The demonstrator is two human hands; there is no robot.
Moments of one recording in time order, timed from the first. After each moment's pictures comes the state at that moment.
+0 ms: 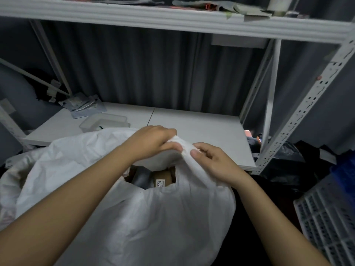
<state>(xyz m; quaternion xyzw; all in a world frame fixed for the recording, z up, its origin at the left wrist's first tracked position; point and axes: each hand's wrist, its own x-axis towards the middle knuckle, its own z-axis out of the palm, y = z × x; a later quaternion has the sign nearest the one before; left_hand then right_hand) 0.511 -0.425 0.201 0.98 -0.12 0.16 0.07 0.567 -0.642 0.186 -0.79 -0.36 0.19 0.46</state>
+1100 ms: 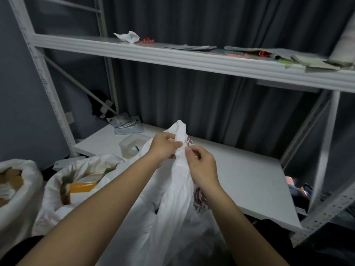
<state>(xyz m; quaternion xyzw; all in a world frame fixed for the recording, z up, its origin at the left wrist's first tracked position) 0.529 -0.352 0.223 0.68 0.32 0.23 0.62 0.574 -0.473 0.199 -0.75 -0.26 0.09 0.61</state>
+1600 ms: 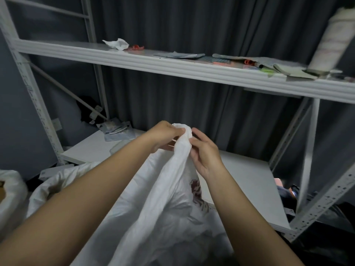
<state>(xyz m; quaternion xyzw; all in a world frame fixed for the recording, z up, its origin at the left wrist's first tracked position) 0.545 -0.351 0.287 0.77 0.23 0.10 0.59 0.606 -0.473 0.252 -0.47 -0.11 0.31 0.82</state>
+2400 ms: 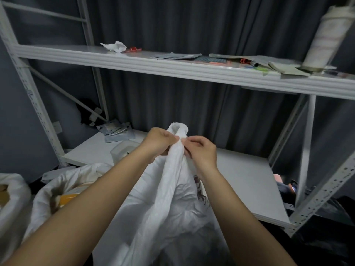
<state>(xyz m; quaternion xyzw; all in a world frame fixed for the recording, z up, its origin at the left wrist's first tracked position) 0.526 -0.360 0.268 0.73 0.27 0.19 0.60 0.596 -0.477 0.241 -0.67 -0.15 0.13 0.72</state>
